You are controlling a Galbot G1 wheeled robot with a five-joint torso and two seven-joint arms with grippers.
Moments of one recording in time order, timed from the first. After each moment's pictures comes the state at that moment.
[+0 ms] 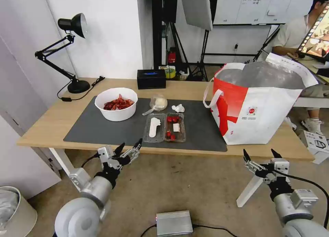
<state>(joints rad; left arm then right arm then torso) 1.45 -1.14 -0.44 -2.24 -1.07 0.29 -0.19 -1.72 1.26 0.79 2.21 0.31 -0.13 0.02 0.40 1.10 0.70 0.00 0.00</state>
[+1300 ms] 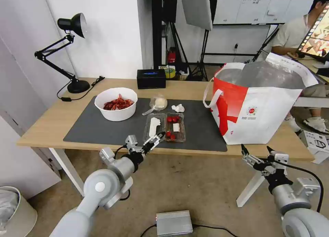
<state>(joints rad) 1.15 -1.13 -0.19 -2.07 -1.55 0.31 -0.42 -1.66 1.20 0.78 2.22 0.52 -0.24 0.09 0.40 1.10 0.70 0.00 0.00</state>
